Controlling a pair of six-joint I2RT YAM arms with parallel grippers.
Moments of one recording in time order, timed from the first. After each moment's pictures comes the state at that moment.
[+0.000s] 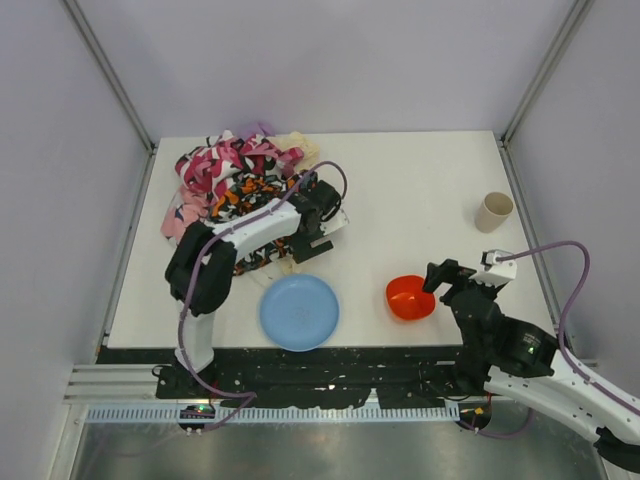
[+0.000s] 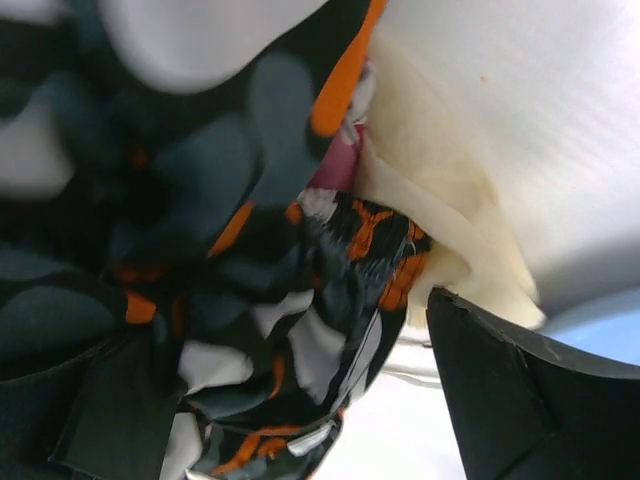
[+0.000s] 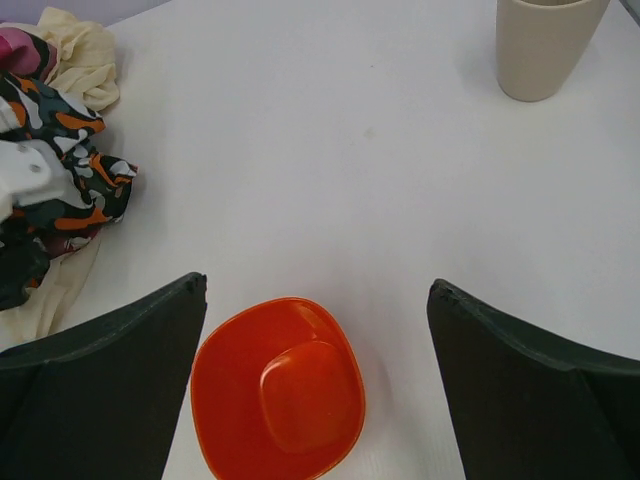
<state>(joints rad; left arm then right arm) -0.70 1.90 1.51 -0.81 -0.28 0.43 0.98 0.34 0.53 -0.70 1.00 0.72</state>
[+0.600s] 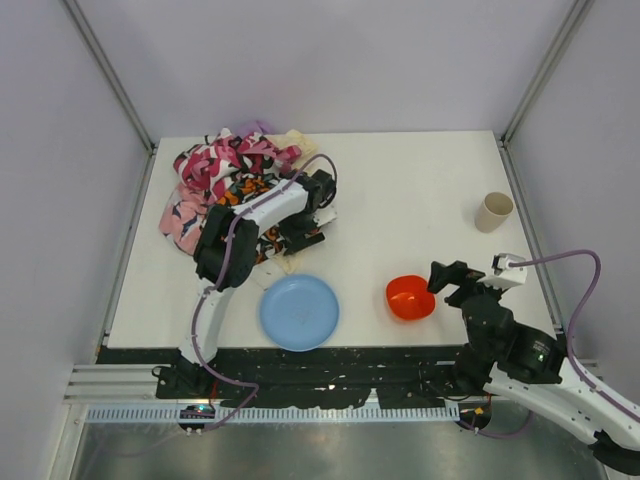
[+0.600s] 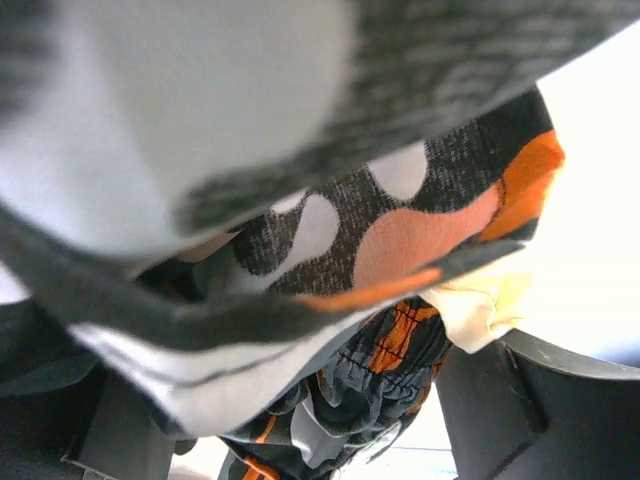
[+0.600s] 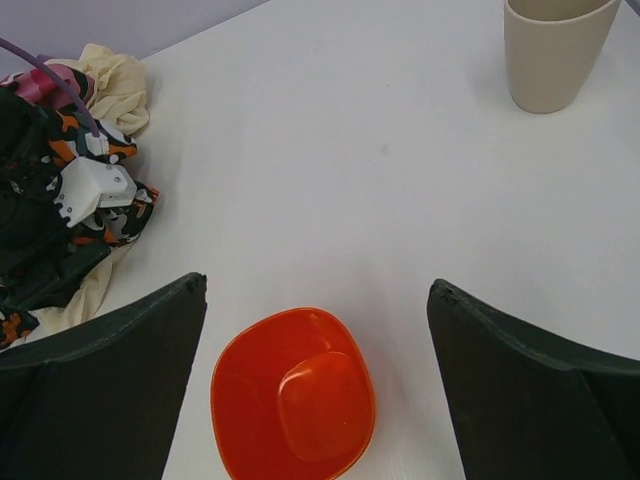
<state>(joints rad) -0.60 2.26 1.84 -1.10 -0.29 0.45 0.98 0.23 0.51 -0.67 0.99 0.69</state>
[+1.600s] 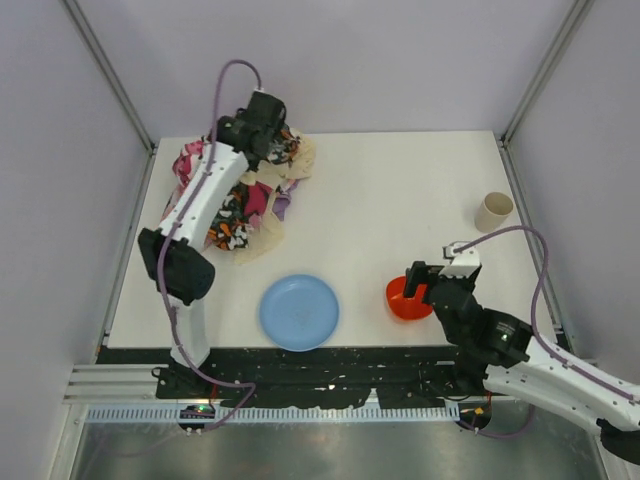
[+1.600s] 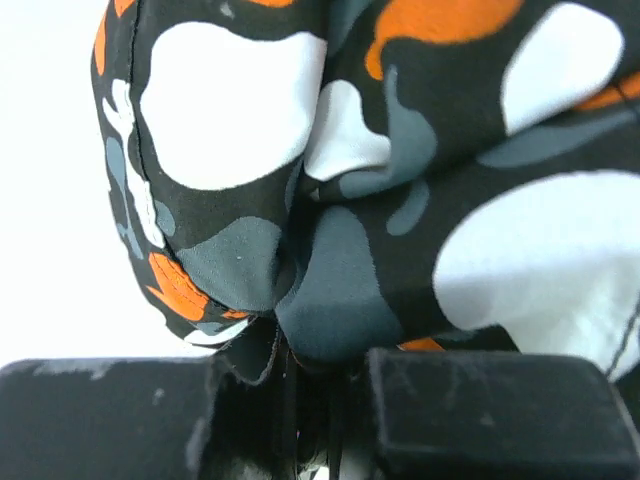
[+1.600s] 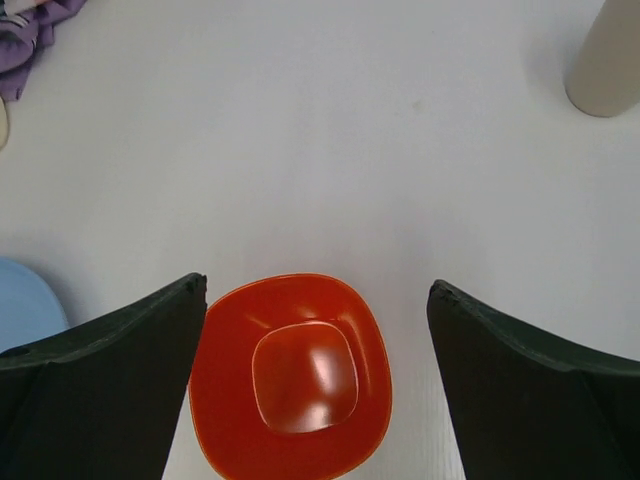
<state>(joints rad) -0.47 2.03 2.17 -1.16 -0.62 0.10 0.98 0.43 0.48 -0.54 0.88 0.55</state>
